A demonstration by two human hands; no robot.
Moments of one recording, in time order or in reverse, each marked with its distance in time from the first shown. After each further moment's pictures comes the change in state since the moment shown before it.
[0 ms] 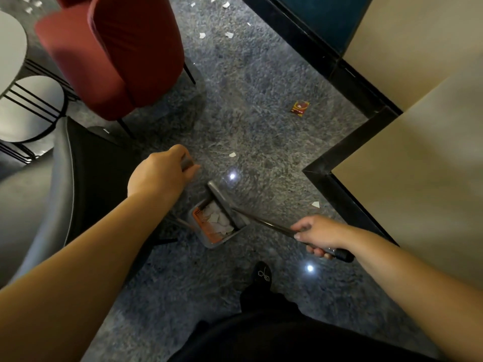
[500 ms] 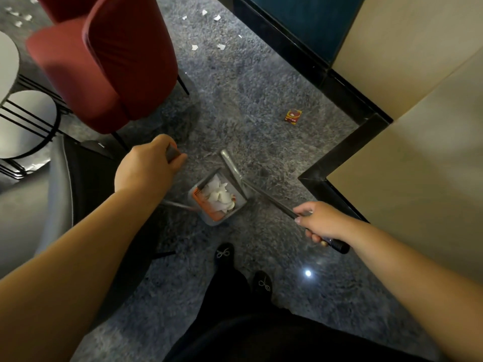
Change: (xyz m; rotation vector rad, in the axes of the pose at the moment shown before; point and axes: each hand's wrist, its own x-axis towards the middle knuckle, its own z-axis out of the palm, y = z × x) left_hand 0.038 -0.015 -0.024 -0.040 0.171 0.060; right_hand -0.003 -0.038 -0.024 0.026 0.192 -0.100
